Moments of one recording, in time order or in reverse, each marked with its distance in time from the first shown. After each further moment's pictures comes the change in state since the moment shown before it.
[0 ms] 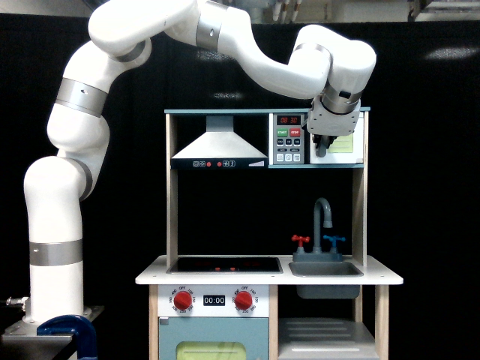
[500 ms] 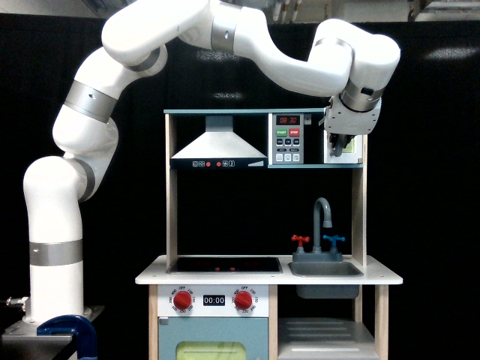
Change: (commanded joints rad) arm -0.081 0.133 0.031 0.194 -0.018 0.068 0.031
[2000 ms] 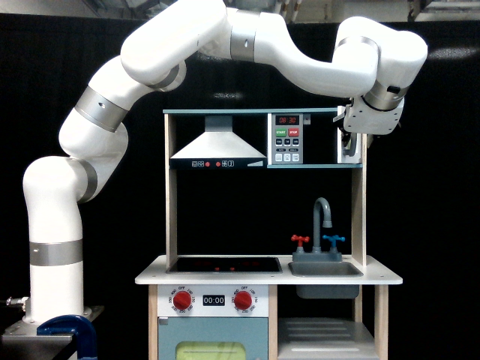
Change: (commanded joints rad) arm -0.079 0.133 0.068 0.196 -0.035 0.041 0.049
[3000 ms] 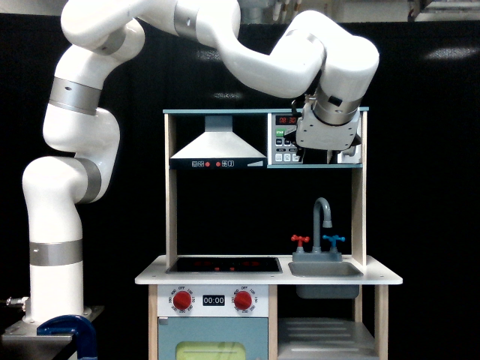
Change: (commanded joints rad) arm -0.218 -0.353 -0.035 -0.585 -0.095 0.081 -0.327
